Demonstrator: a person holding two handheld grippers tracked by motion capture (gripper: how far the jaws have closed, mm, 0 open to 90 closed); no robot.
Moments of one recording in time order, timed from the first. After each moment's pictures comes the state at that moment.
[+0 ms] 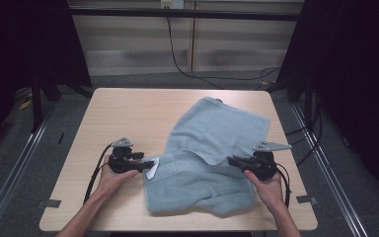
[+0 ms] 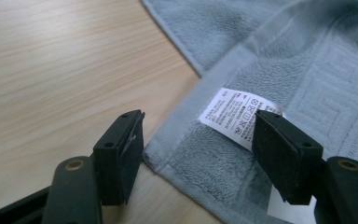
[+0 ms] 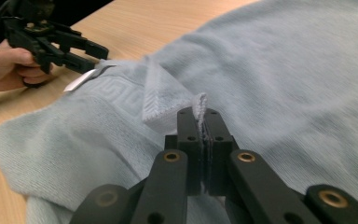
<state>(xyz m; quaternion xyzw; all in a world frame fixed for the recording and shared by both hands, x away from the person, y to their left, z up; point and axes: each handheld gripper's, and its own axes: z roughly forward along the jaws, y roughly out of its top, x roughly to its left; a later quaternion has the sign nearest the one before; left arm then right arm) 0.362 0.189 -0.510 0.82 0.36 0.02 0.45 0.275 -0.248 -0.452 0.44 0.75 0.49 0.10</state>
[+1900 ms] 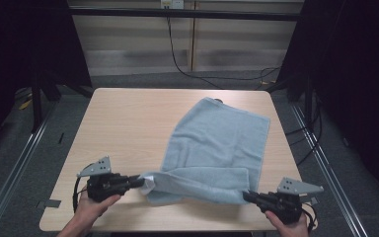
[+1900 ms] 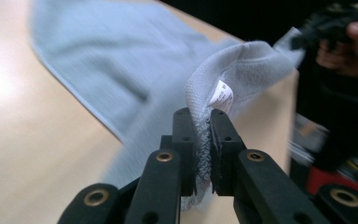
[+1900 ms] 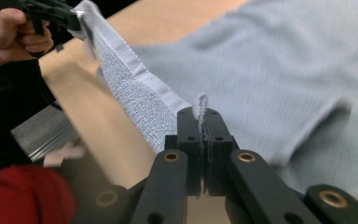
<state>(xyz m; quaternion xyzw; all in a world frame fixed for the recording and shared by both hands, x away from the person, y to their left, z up) 0.256 0.222 -0.457 0.80 0.24 -0.02 0.55 0.163 -0.270 -0.448 0.41 0.75 0.51 0.09</state>
